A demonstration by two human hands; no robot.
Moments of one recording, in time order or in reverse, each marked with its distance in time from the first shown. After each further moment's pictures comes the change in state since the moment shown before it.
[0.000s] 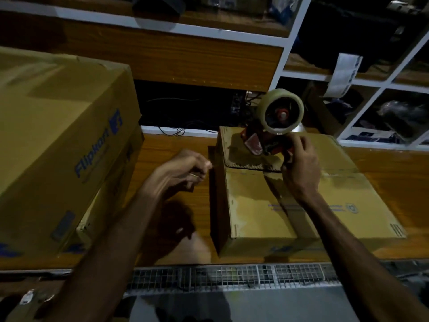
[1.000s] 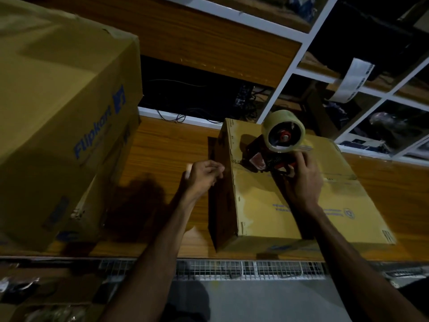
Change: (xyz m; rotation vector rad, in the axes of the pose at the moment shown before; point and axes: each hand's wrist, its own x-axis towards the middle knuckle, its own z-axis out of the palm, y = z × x) left_hand 0.040 -0.087 0.063 -0.154 0.255 0.226; right_hand -0.030 0.024 0.025 -0.137 -0.101 -0.068
